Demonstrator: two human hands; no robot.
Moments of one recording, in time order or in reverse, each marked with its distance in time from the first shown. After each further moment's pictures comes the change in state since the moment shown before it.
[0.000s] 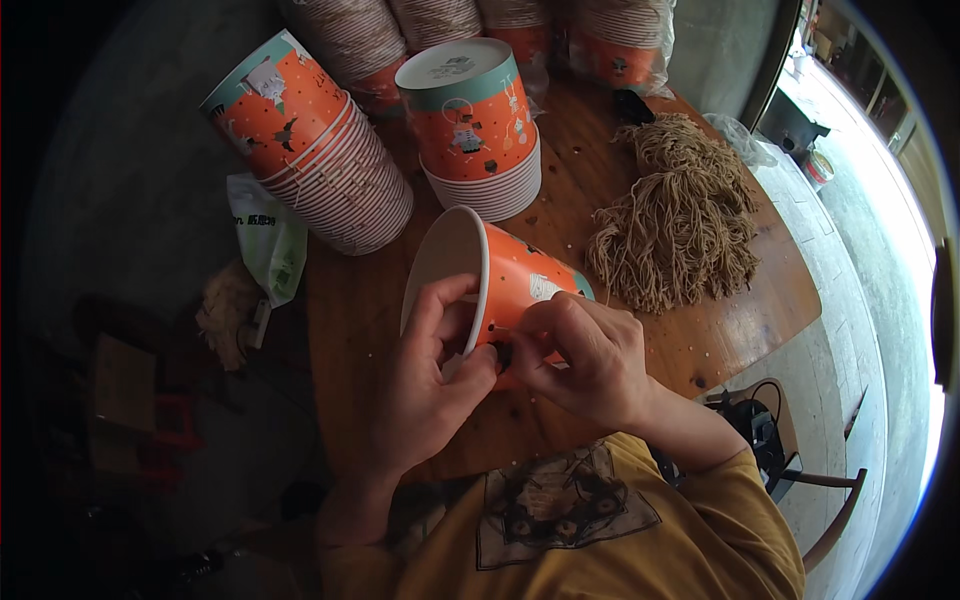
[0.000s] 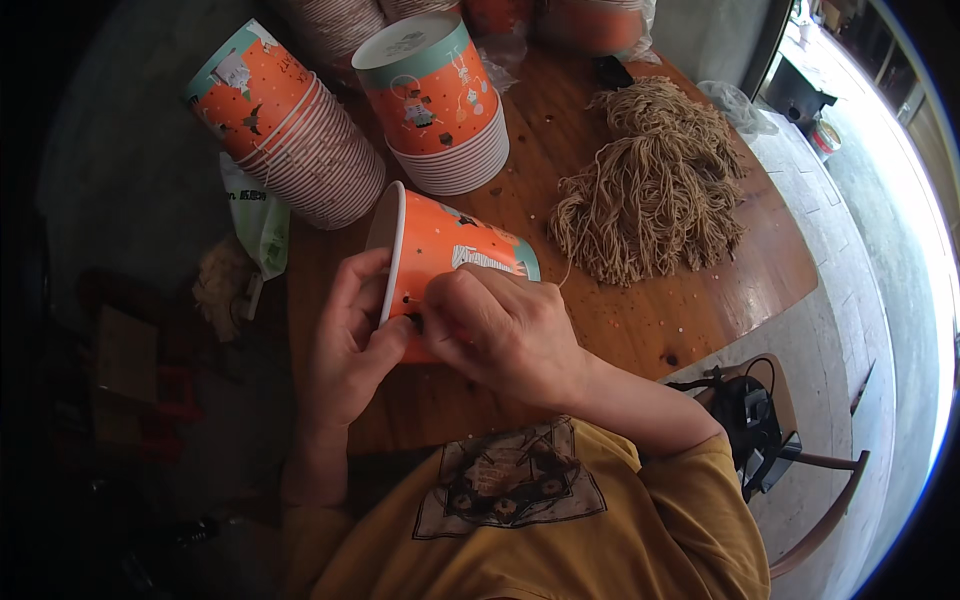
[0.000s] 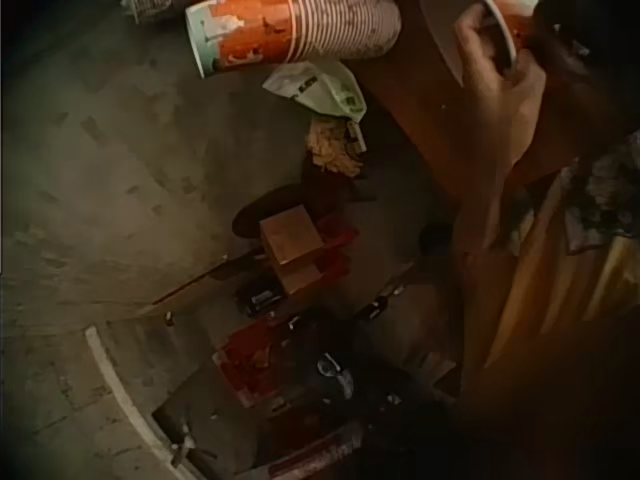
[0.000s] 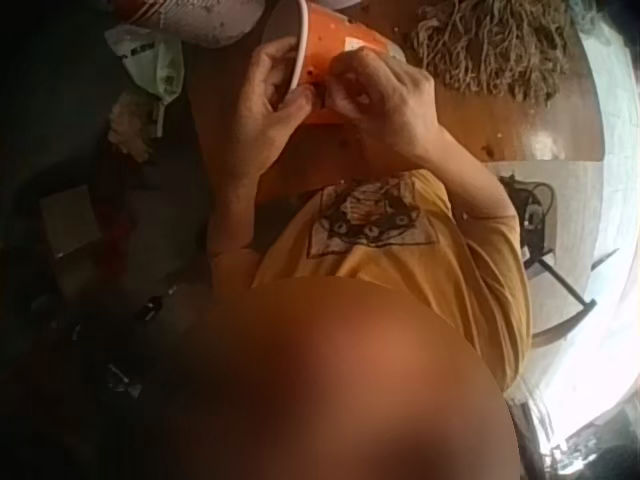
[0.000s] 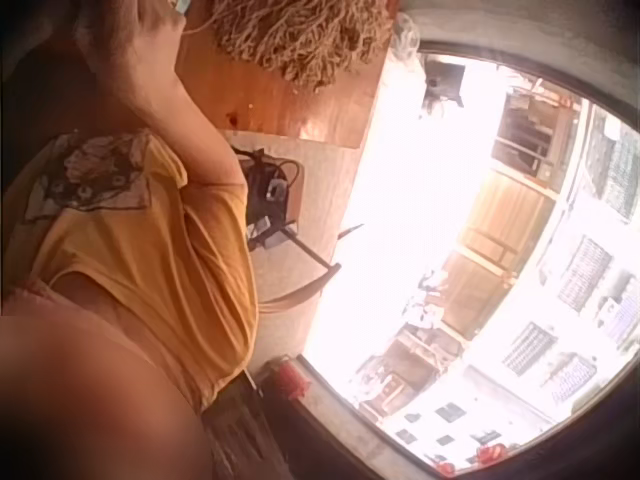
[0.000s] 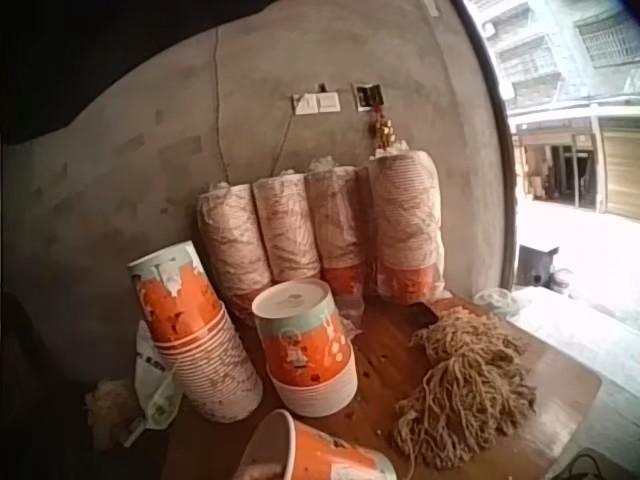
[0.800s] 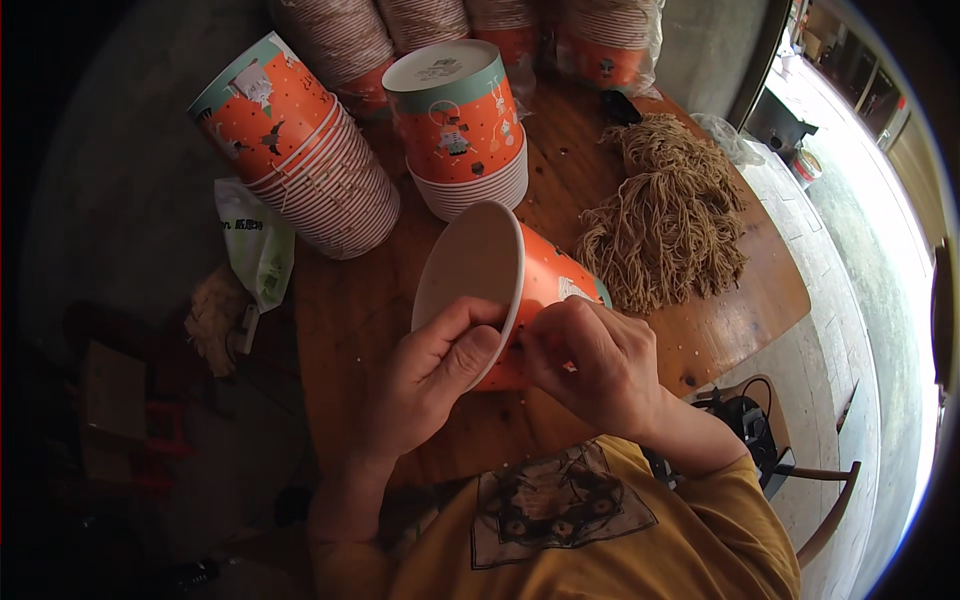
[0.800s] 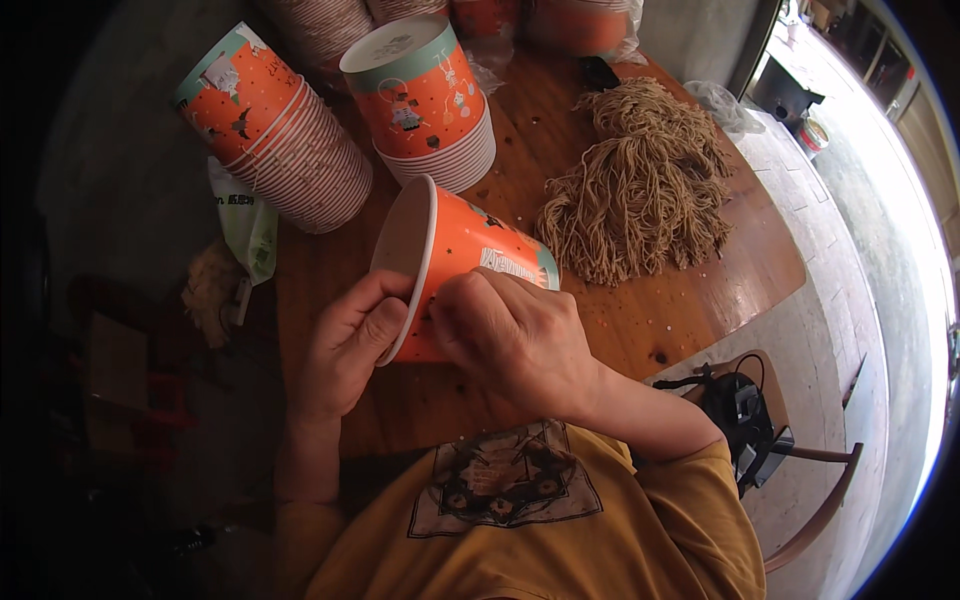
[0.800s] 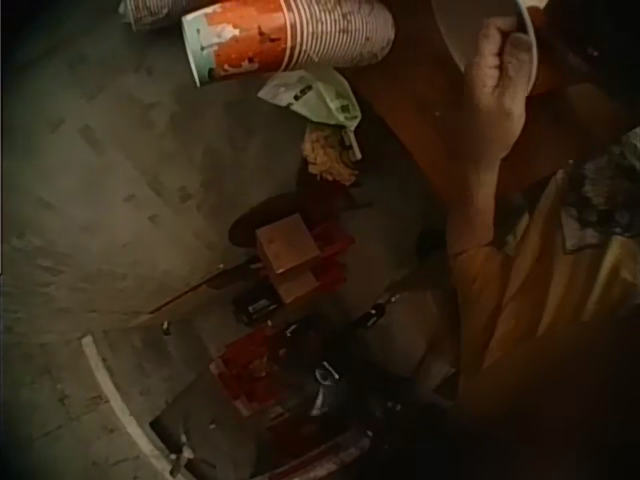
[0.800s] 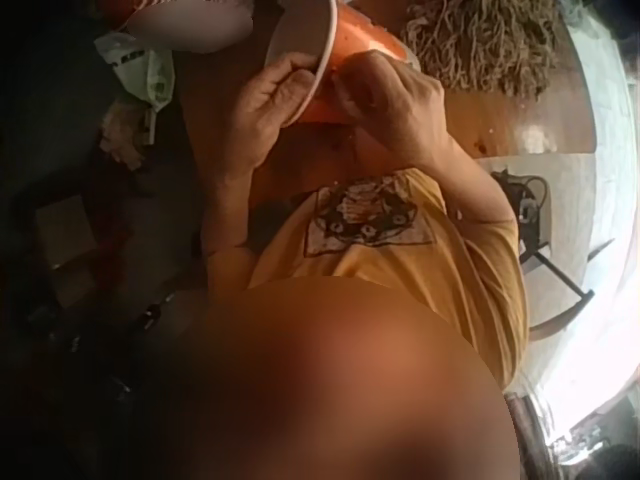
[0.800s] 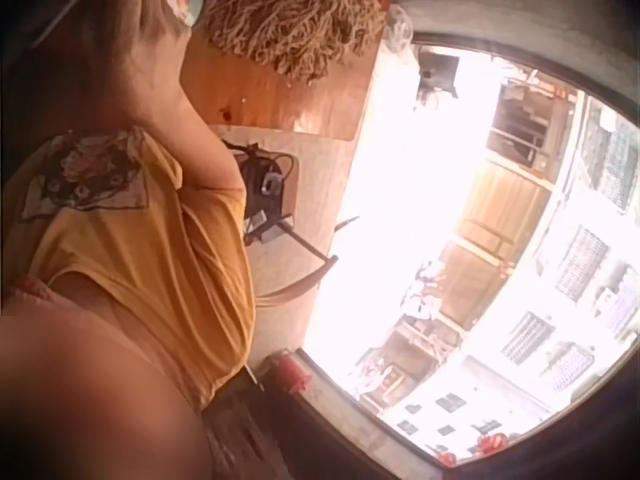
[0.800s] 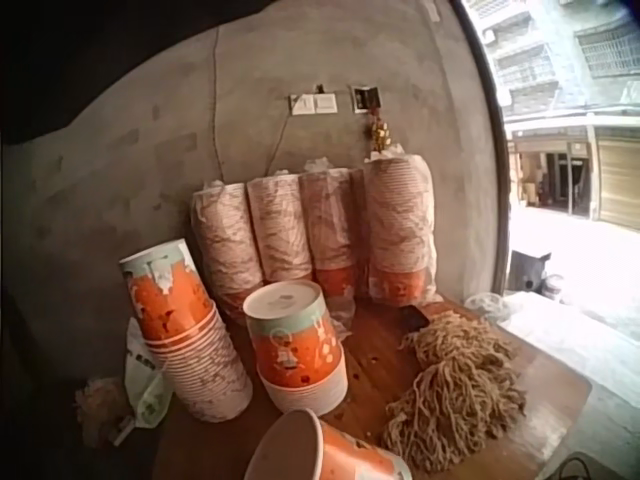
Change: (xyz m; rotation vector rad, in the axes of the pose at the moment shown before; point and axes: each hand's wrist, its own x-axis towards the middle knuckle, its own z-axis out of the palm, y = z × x) left_hand 0.009 -0.004 -0.011 0.065 -0.240 -0.021; right_hand -0.003 -0.005 -0.017 -0.127 -0.033 0.022
